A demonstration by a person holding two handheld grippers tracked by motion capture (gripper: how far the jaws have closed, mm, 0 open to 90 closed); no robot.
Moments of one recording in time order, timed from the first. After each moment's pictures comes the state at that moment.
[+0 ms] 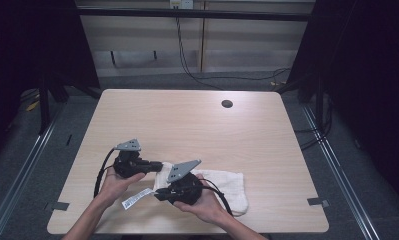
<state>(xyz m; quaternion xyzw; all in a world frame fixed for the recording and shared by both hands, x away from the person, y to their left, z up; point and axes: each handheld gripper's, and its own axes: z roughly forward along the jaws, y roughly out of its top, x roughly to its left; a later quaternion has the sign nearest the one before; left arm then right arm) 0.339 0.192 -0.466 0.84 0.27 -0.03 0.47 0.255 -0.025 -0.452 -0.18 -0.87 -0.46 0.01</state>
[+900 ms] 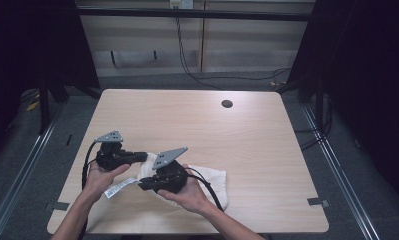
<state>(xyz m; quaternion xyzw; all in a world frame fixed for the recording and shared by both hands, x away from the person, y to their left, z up) 0.347 0.232 -0.443 0.82 0.32 0.02 0.47 0.280 0.010 -0.436 -0.18 -0.85 -0.49 0.03</state>
